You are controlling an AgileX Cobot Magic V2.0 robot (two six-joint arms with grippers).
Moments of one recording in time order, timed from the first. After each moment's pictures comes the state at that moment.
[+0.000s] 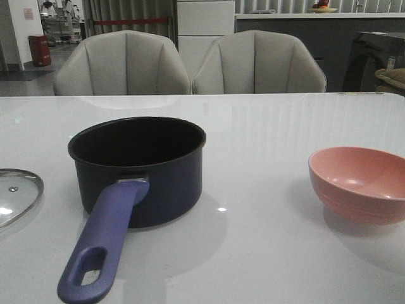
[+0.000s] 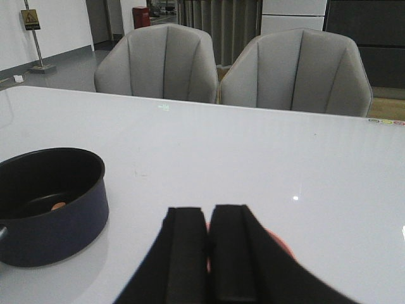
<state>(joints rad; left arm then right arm) -0.33 0.19 -0.31 -0.04 0.24 0.04 0.21 0.27 -0.21 0.56 0.09 -0.49</state>
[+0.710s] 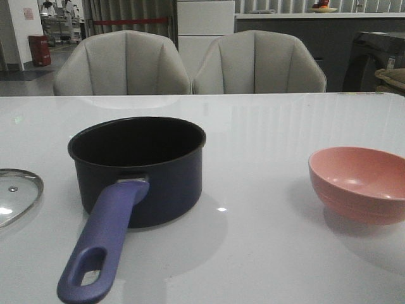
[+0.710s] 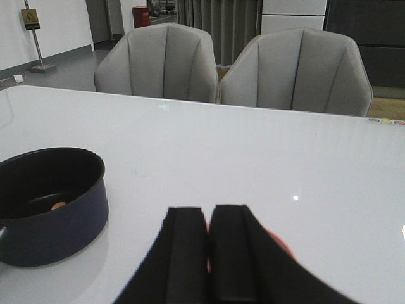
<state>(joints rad) -0.33 0.21 -0.31 -0.05 0.28 0.00 0.21 0.27 -0.21 0.56 0.10 -0.49</state>
